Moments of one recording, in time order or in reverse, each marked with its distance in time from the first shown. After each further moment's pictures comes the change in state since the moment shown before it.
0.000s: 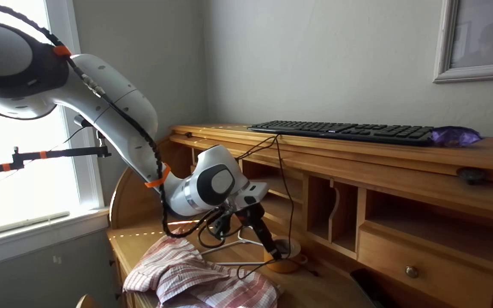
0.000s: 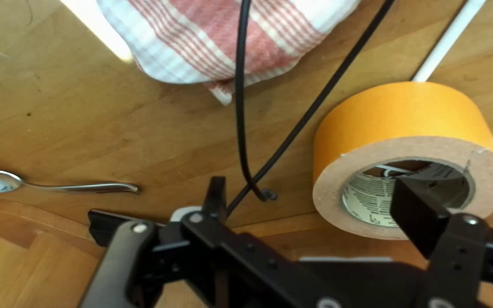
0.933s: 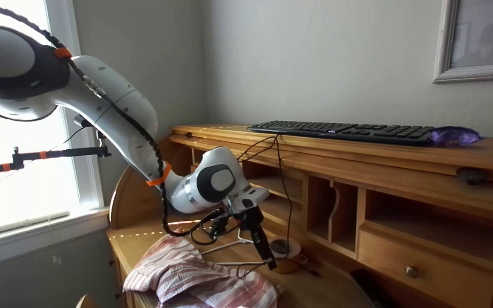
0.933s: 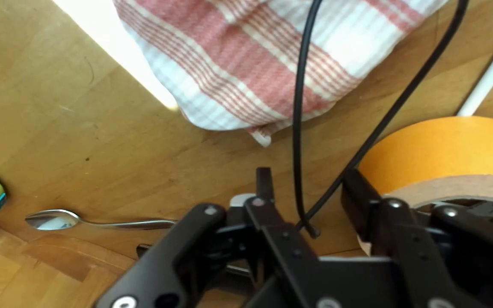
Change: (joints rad) arm 0.021 0.008 -0.013 0.020 0.032 -0.156 0.055
